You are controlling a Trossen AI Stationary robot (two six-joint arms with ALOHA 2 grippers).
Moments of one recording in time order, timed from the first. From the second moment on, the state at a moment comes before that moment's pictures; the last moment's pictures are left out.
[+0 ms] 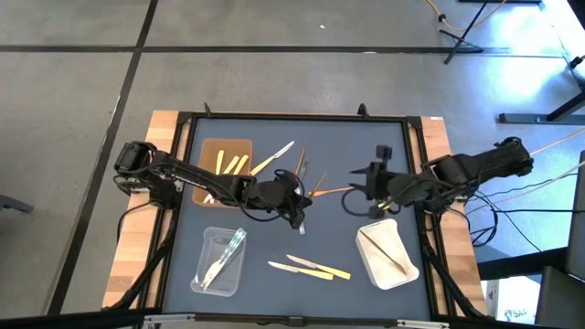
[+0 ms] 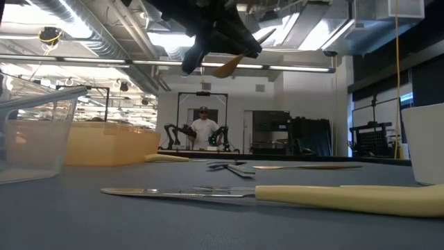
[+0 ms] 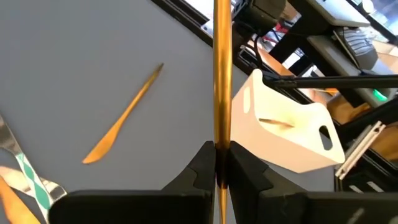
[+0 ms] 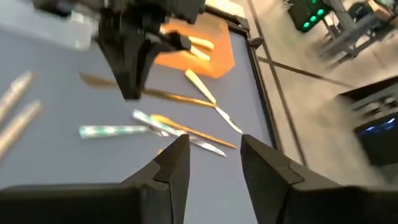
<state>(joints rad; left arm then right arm) -0.16 1.66 1.10 0.07 -0.31 -0.72 0.38 1.16 1.31 -0.88 0.59 0.00</state>
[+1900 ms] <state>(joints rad) -0.19 1.66 1.10 0.45 -0.40 -0.29 0.25 1.23 1.21 -0.31 0.32 0.05</state>
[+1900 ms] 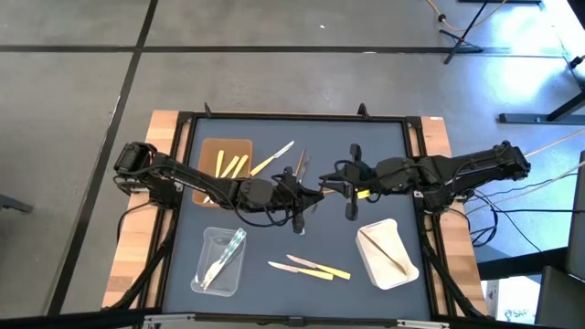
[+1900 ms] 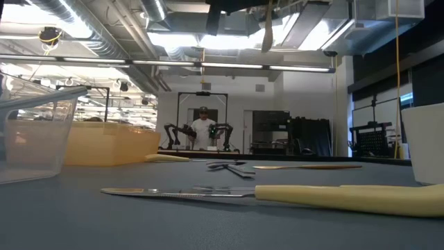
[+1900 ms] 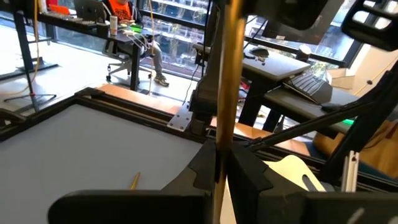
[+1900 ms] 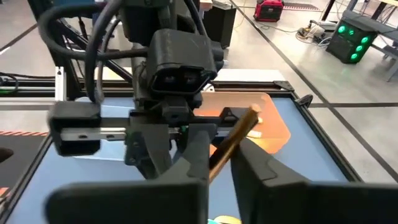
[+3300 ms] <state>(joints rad) -0.19 1.66 1.10 0.37 -0.40 -0.31 0.25 1.09 1.21 -0.68 0.23 0.43</state>
